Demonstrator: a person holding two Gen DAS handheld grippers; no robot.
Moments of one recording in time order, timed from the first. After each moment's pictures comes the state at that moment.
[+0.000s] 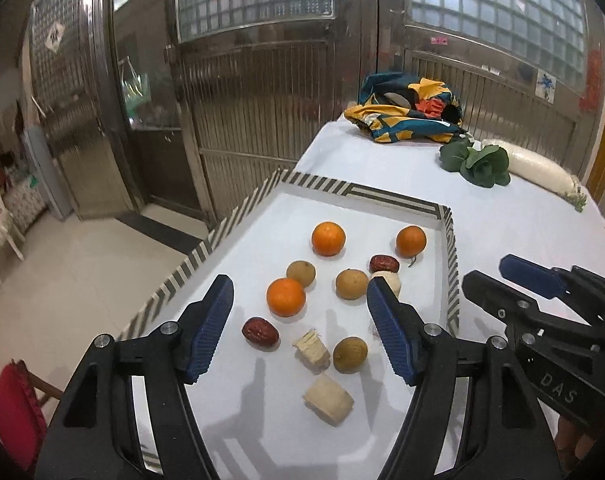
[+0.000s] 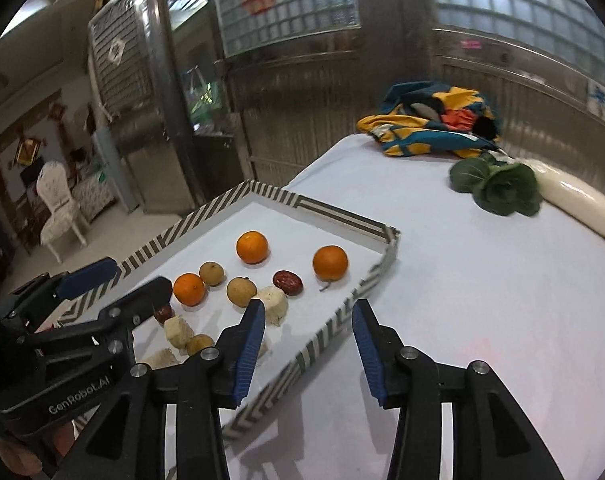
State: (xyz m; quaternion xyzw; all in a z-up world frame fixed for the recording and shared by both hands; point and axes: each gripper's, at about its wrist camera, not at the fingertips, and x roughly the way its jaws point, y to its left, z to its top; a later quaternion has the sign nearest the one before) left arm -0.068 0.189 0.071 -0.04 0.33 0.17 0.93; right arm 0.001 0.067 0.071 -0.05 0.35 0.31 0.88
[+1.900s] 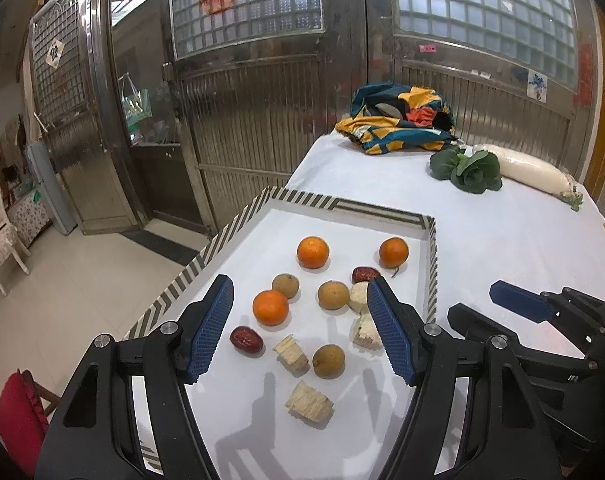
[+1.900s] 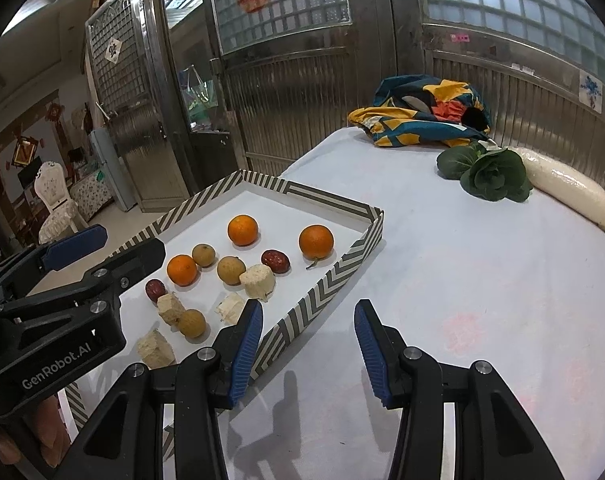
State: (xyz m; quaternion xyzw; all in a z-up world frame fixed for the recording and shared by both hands) left arm -0.074 0.171 0.083 -0.03 0.30 0.16 0.94; right arm -0.012 0.047 0.061 -0.05 0.36 0.30 0.88
